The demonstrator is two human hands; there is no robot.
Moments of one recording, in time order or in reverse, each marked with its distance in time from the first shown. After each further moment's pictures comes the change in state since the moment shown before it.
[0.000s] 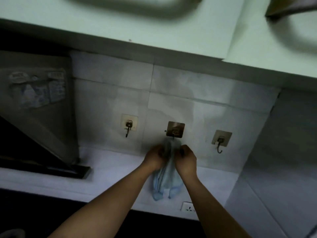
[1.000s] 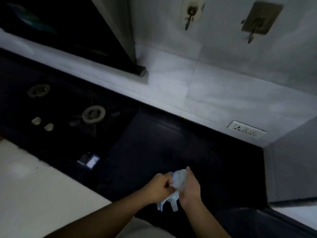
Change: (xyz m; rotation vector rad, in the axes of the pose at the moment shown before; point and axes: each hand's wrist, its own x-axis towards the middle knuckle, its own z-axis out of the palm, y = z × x) left_hand -0.390 -0.146 0.122 -0.240 -0.379 -0.503; right_hand -0.344 0.144 0.060 0.634 -0.512 1.129
